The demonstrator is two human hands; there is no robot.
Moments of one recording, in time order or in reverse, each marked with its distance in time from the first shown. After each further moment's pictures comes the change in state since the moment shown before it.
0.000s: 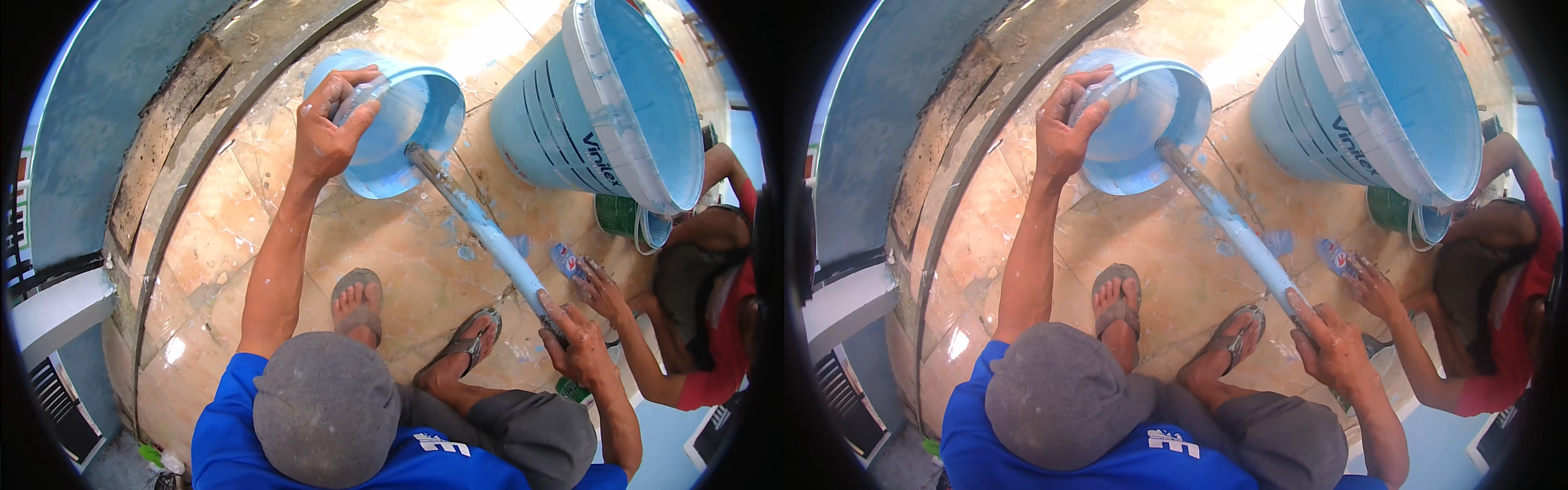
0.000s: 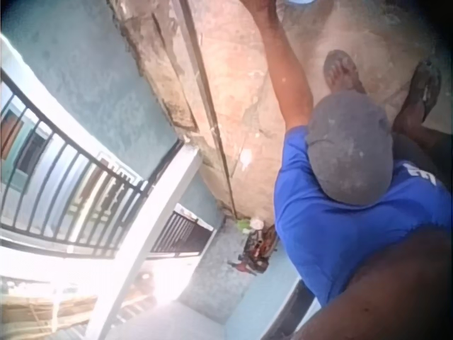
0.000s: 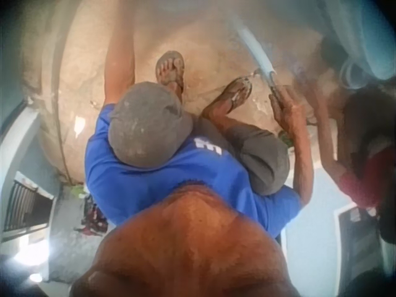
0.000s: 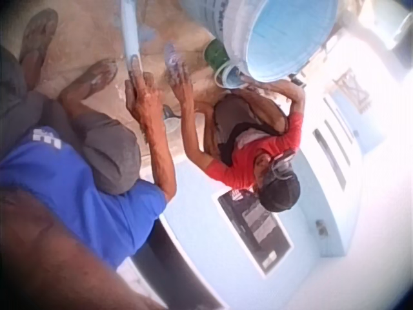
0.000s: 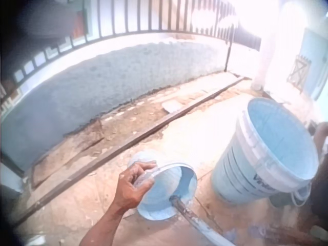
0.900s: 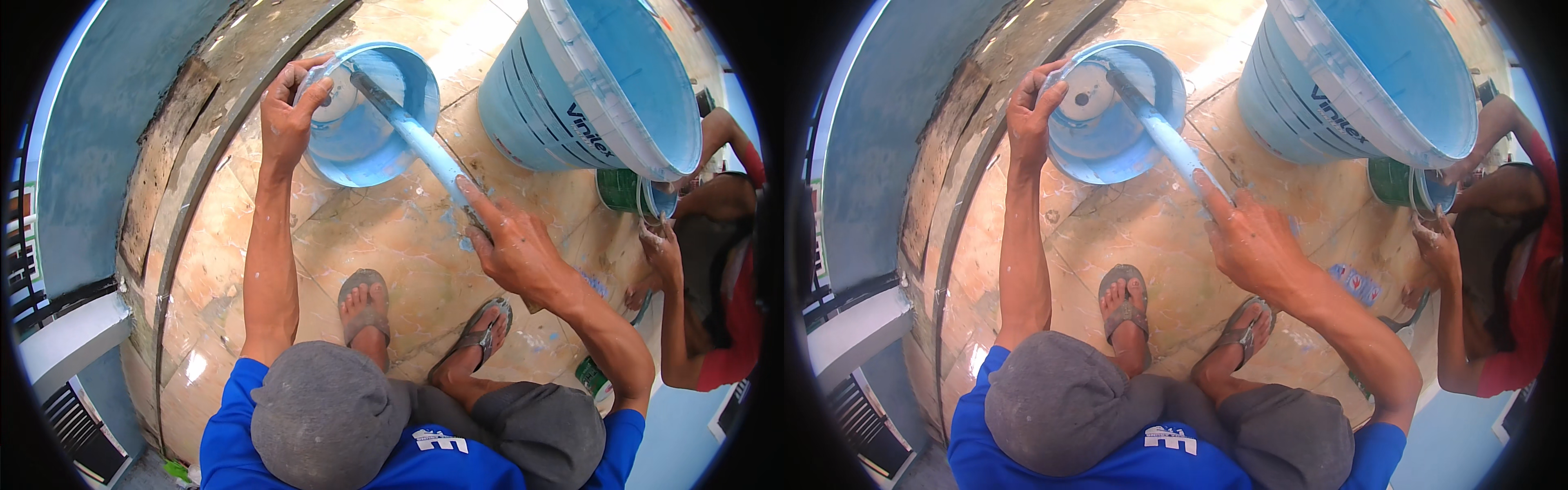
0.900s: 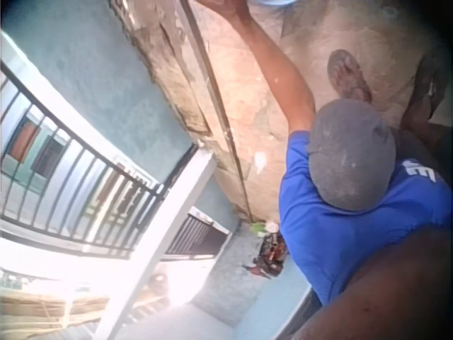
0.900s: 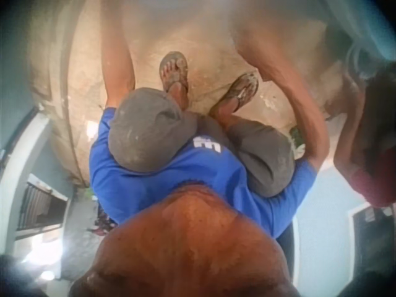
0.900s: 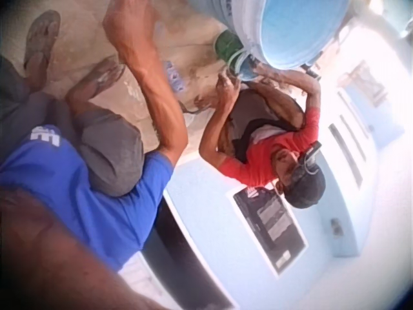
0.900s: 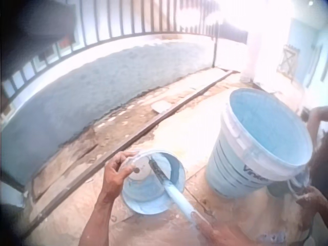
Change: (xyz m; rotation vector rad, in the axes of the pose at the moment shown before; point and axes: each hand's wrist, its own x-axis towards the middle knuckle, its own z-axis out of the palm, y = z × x) left_hand 0.026 -0.016 -0.019 -0.119 0.004 -0.117; right_hand 0.142 -0.050 0.013 -0.006 0.151 -0.013
